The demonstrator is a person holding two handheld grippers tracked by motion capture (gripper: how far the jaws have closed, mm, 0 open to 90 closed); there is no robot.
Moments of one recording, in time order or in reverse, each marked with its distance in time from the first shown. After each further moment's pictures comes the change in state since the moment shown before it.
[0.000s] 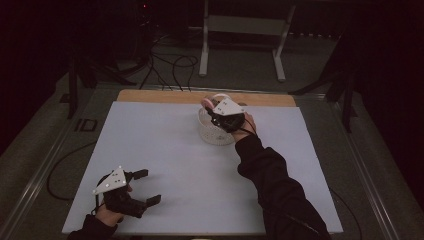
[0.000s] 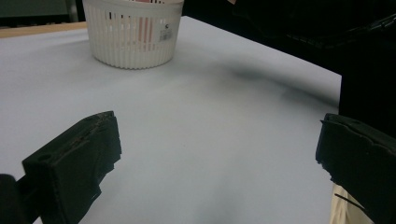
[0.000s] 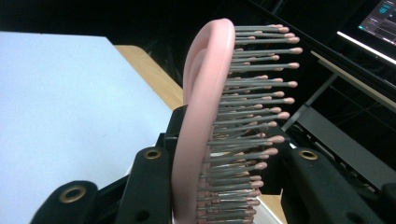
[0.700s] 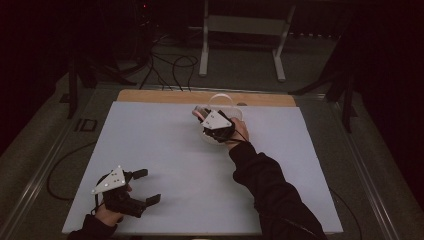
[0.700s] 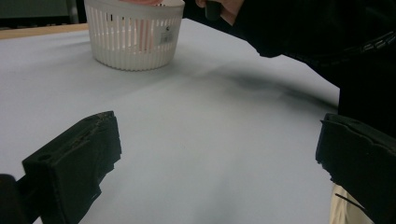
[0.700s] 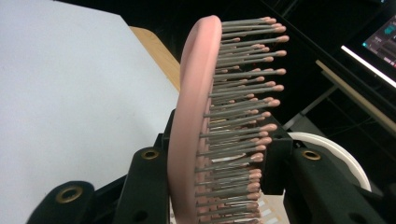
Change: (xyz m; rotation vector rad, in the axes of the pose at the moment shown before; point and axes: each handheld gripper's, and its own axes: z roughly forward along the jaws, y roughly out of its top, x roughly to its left) left arm 0.001 0.000 -0.001 -0.009 0.000 -0.006; right arm 0.037 -0.011 0.011 0.014 -0.010 -0.130
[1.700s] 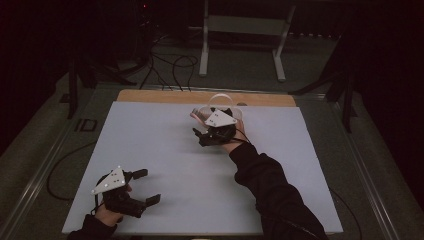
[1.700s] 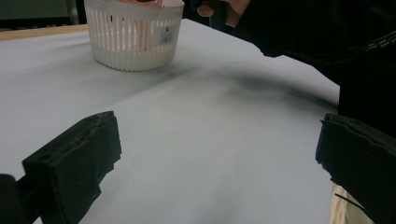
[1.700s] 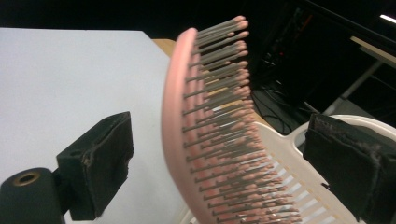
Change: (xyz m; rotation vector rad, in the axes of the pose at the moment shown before) left arm 0.000 0.000 0.000 0.000 -0.001 0.004; right arm -0.001 -0.002 -0.005 -0.008 0.101 0.182
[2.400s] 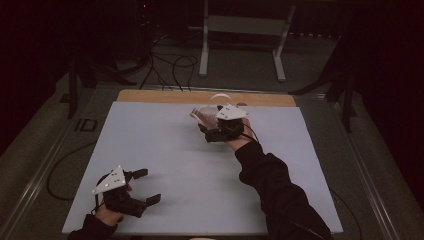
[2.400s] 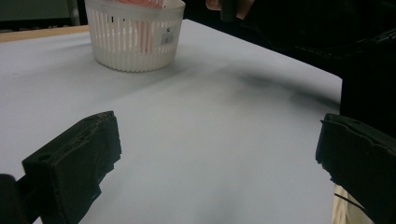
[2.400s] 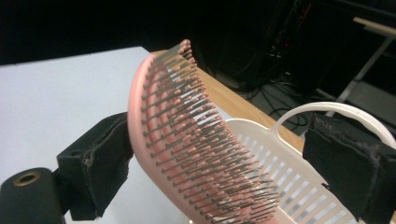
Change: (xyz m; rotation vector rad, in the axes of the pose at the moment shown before) left arm 0.000 0.000 0.001 -0.002 0.005 0.004; right arm -0.019 0.005 -0.018 -0.012 0.033 0.166
